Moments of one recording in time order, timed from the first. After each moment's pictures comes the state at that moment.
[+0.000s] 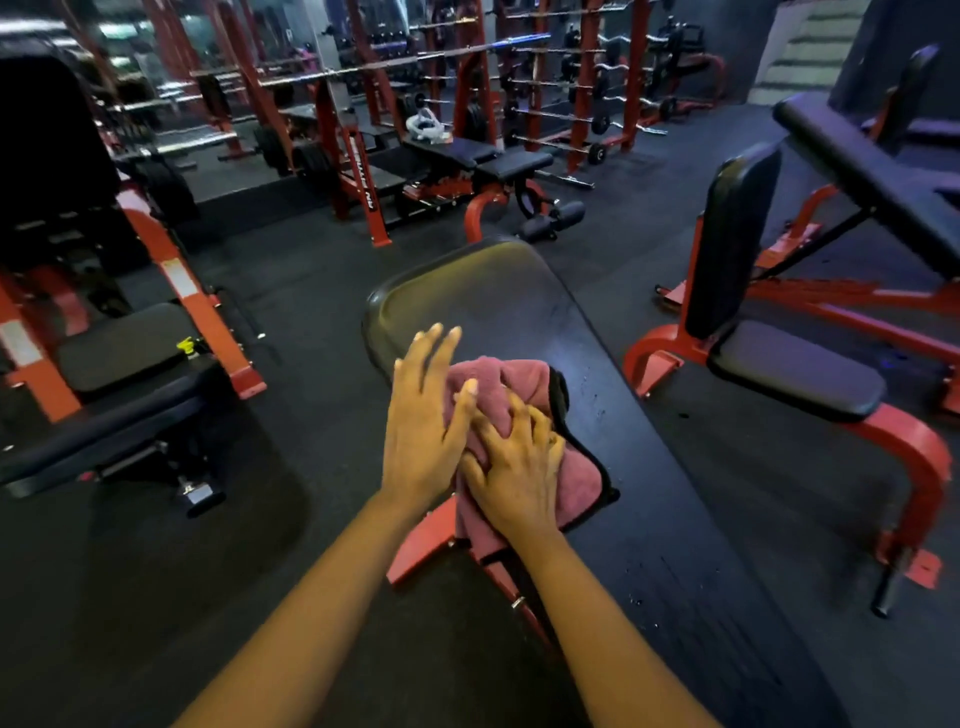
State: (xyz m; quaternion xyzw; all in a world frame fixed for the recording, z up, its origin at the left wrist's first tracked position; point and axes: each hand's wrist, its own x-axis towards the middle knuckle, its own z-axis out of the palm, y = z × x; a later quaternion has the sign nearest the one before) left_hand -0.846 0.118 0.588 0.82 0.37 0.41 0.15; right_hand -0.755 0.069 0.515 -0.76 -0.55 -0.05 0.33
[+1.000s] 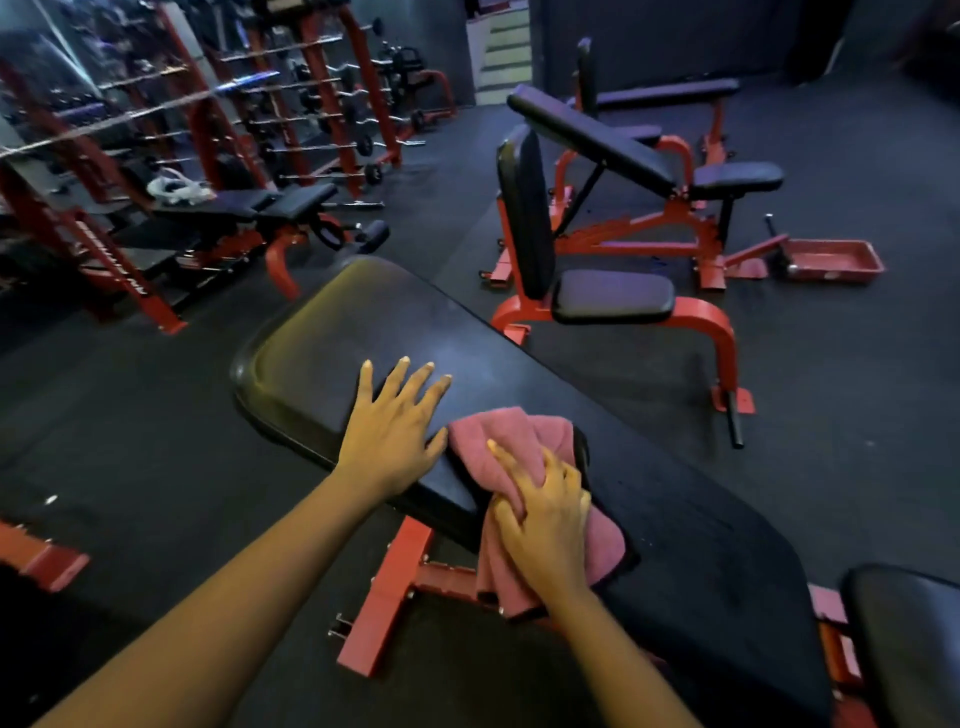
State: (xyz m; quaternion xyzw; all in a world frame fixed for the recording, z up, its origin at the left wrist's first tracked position) left_hand -0.816 0.187 0.577 0.97 0.12 0.02 -0.19; right_hand -0.781 0.020 0.473 -0.88 -0.27 -0.01 0.40
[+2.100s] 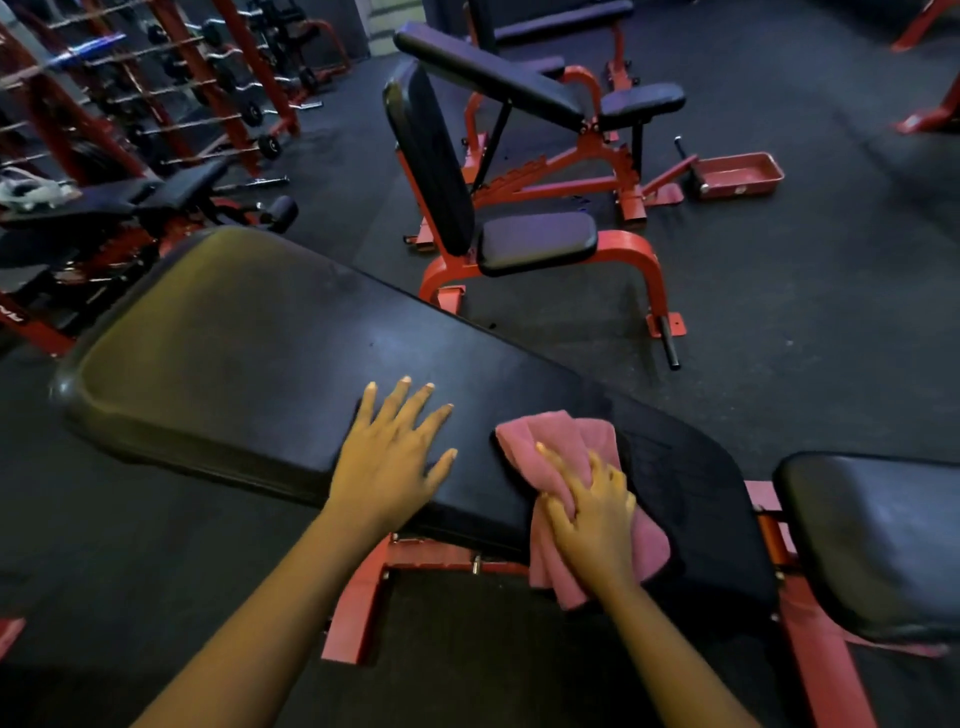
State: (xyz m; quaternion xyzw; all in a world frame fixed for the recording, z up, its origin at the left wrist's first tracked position) left_hand -0.801 0.124 0.527 0.99 0.03 -0.01 -0.16; right_hand -0.758 -0.073 0.388 -0.91 -0.15 0.00 0.38
